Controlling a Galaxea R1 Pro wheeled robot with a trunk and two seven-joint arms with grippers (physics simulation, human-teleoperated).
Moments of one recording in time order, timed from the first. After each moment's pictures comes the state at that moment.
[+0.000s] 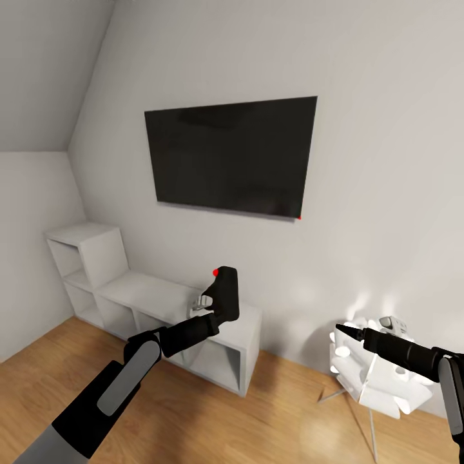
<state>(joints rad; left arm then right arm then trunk) -0.52 0.16 -0.51 -1.38 1.10 0.53 -0.09 -0.36 -0.19 -0.51 -1.46 -0.05 0.99 0.89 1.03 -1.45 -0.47</state>
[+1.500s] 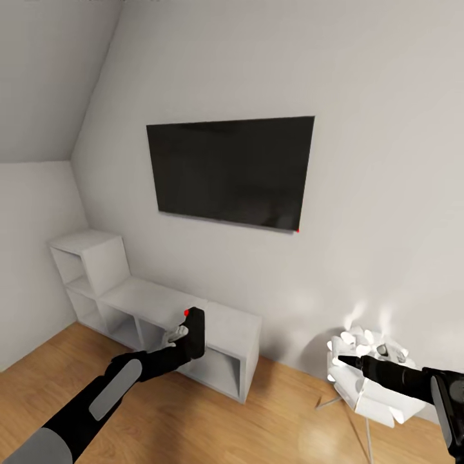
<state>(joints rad) -0.52 0.24 -0.51 -1.01 1.11 0.54 -0.07 -0.36 -0.21 -0.51 -1.22 0.11 0.97 0.88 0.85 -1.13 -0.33</state>
